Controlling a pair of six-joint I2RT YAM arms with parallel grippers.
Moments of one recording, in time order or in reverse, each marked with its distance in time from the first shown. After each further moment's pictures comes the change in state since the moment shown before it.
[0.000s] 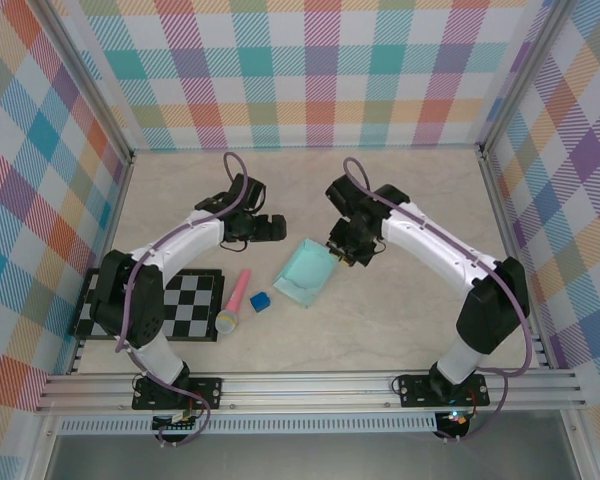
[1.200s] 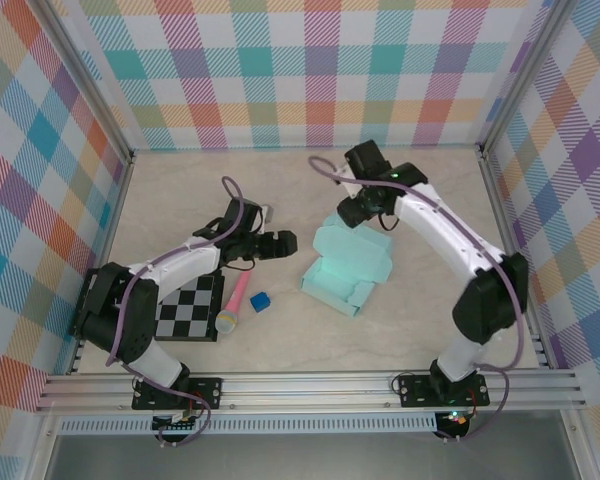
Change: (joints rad) left arm -0.044 -0.101 -0.295 0.364 0.288 -0.100; right arm -0.128 -0.001 0.121 0.156 0.261 -1.259
